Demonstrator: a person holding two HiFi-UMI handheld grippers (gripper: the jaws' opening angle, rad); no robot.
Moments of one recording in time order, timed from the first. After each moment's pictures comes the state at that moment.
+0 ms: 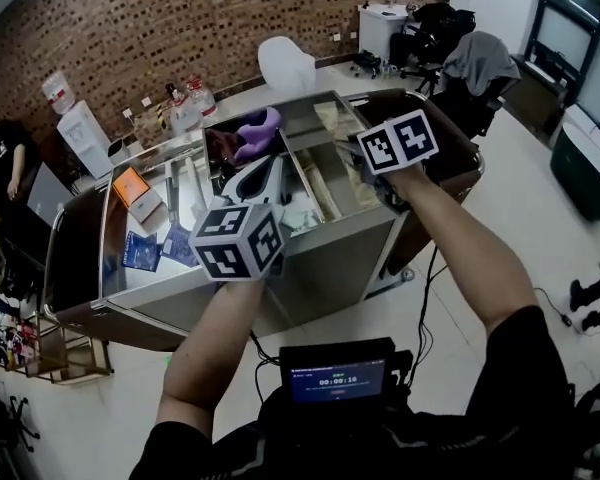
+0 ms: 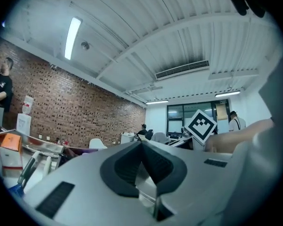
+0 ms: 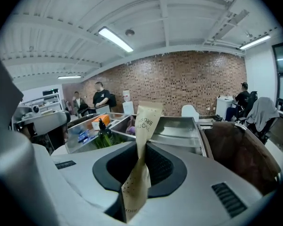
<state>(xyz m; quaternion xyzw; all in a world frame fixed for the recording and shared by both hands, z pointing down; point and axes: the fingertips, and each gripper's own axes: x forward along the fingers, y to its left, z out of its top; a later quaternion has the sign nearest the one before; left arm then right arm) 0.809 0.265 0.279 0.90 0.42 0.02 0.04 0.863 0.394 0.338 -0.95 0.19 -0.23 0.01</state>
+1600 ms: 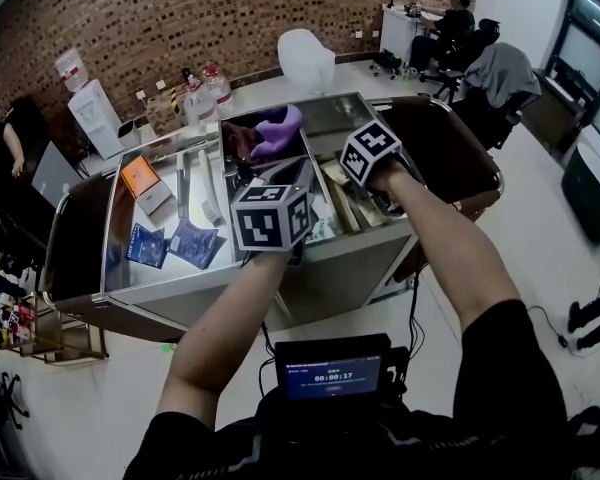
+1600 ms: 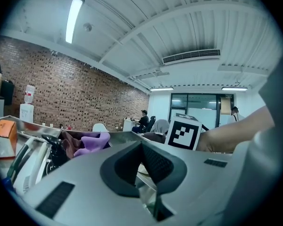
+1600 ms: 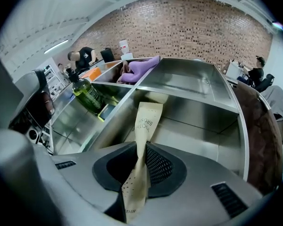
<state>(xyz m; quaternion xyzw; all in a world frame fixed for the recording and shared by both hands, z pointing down) 0.892 0.292 0.333 0.90 0.41 0.11 0.03 0.920 0.384 0.481 -0.83 0.20 -0.52 -0.05</state>
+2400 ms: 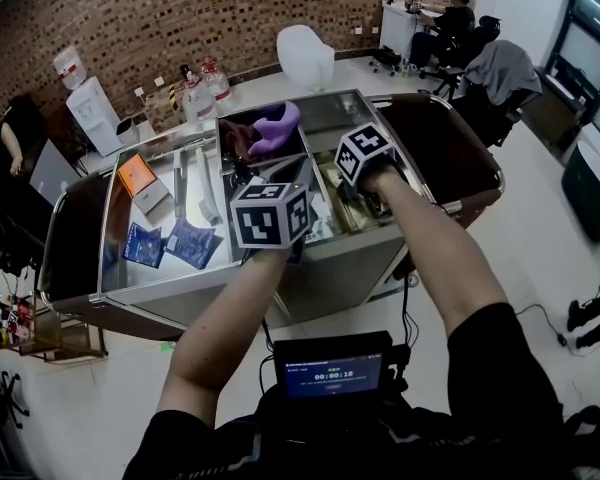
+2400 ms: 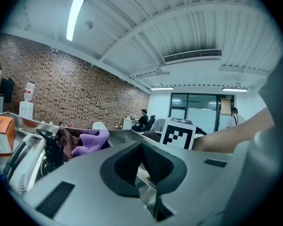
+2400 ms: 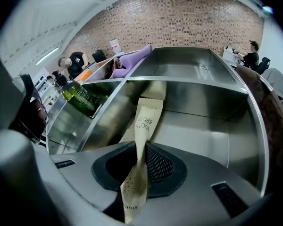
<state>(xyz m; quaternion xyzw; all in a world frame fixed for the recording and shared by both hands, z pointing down) 0.907 0.297 0.347 0.90 0.42 0.12 0.03 0.933 0.382 0.510 -0.82 0.18 -0.55 0.00</state>
